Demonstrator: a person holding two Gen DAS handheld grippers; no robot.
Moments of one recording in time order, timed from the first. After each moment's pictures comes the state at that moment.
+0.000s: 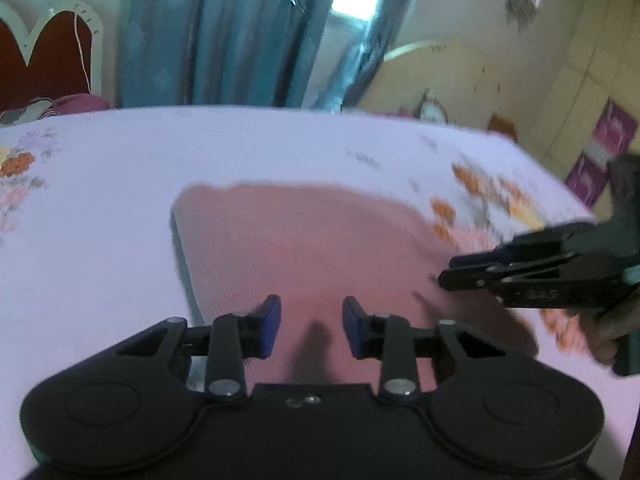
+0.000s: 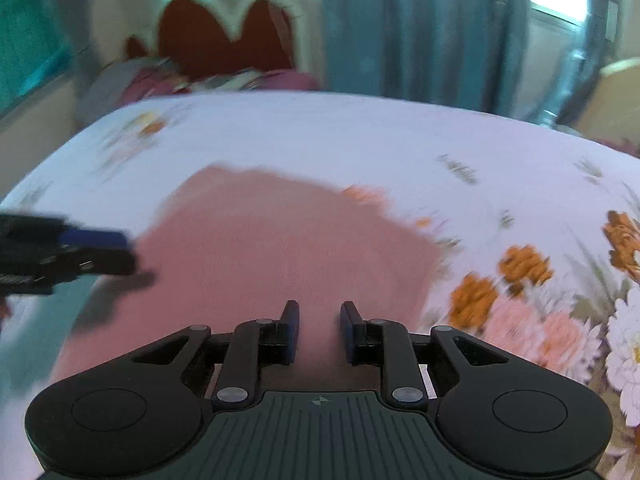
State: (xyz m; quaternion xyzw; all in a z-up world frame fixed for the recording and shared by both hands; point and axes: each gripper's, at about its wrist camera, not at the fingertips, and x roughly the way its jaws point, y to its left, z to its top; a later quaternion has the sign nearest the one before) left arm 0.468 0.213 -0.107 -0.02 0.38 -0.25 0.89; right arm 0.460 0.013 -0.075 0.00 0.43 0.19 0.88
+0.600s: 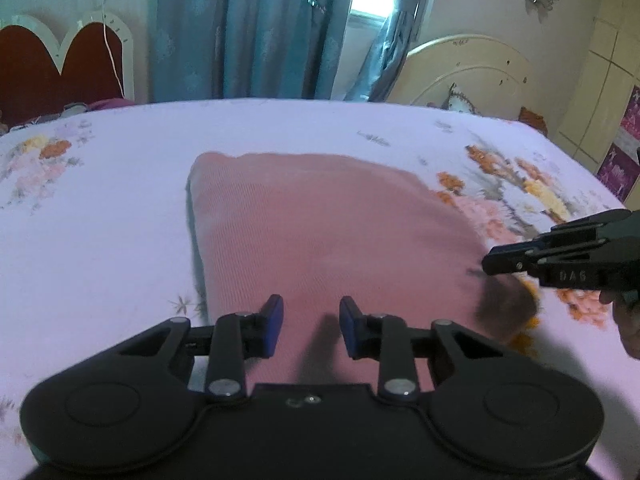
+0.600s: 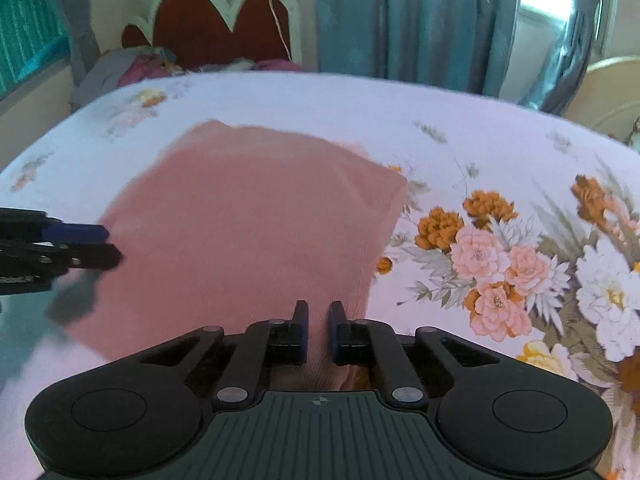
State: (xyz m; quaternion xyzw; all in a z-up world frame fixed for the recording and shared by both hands) left arm 0.407 0.193 -0.108 0.00 0.37 -0.19 0.91; right arm 0.406 -0.007 -0.083 -0.01 0.43 0.16 0.89
